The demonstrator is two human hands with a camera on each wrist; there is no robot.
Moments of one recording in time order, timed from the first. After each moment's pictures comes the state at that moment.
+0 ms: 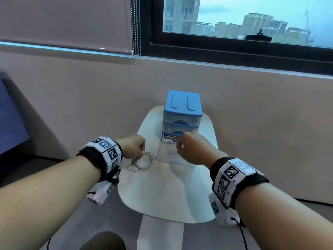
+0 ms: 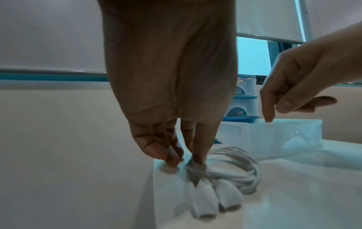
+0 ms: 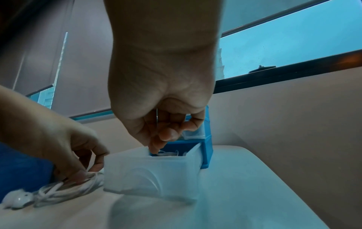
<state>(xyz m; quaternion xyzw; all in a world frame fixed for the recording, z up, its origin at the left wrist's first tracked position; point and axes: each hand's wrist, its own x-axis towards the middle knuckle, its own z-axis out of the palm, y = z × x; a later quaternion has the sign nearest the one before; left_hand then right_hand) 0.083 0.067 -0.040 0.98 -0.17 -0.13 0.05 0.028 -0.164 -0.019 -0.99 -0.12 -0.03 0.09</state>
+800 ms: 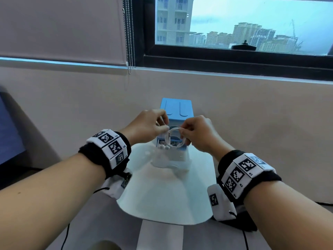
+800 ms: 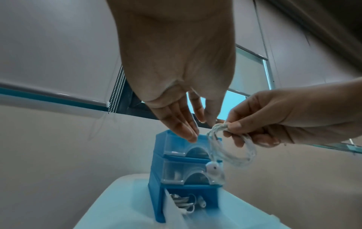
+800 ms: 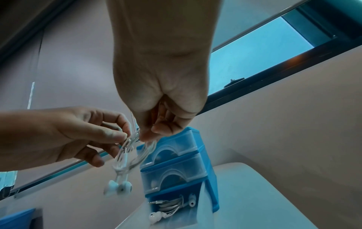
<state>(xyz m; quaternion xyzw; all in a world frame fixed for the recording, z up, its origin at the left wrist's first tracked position) 0.061 0.012 0.038 0.90 -0.26 0.08 0.34 0.023 -0.187 0.027 -0.92 -0.05 -0.14 0.36</state>
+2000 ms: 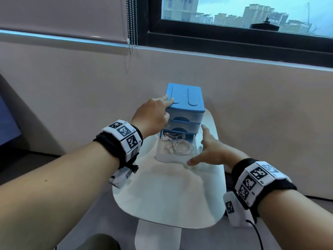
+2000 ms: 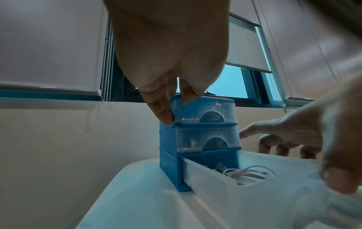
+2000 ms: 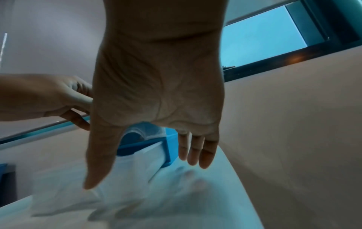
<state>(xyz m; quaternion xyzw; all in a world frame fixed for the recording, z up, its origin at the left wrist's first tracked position) 0.097 0.002 0.008 0.95 -0.20 0.12 0.22 0.046 -0.223 -0.048 -0.95 0.04 0.13 0.27</state>
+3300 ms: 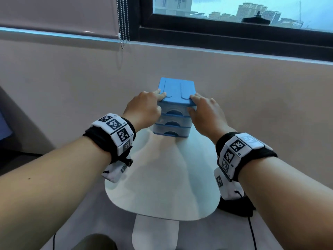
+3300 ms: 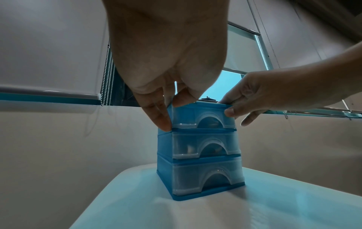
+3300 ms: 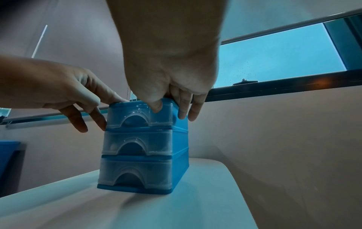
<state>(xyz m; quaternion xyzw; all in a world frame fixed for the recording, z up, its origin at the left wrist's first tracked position) 0.093 -0.002 0.012 0.95 -0.18 0.11 0.22 0.062 -0.206 0.005 -0.97 -0.04 -0.19 0.14</state>
